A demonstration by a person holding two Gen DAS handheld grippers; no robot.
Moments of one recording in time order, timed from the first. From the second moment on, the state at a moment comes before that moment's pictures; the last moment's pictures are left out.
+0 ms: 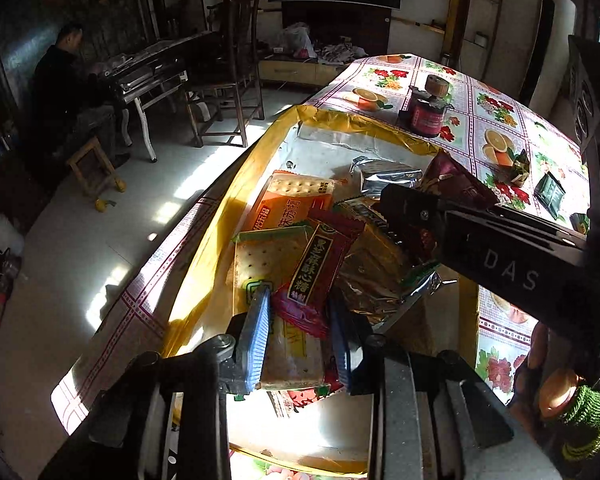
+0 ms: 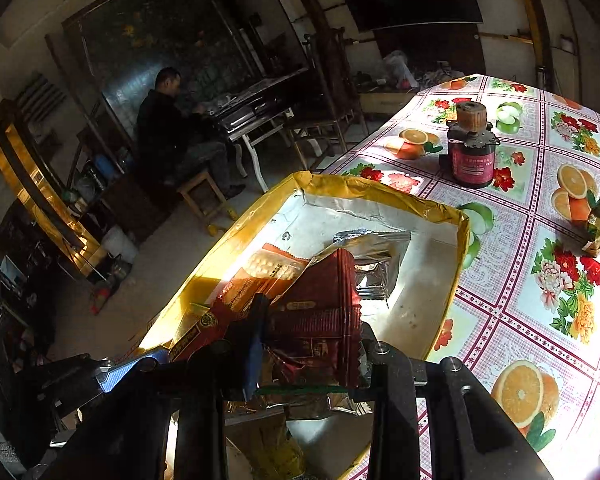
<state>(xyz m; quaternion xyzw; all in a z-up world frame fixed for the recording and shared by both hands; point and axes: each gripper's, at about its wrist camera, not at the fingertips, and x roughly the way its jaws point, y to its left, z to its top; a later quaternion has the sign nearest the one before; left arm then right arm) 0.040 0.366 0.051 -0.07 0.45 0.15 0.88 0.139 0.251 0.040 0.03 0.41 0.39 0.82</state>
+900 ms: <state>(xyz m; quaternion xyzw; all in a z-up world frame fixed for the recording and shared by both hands) 0.020 0.338 0.088 -0.06 0.40 0.16 0.90 0.097 0.137 0.064 0.08 0.38 0.33 0.86</state>
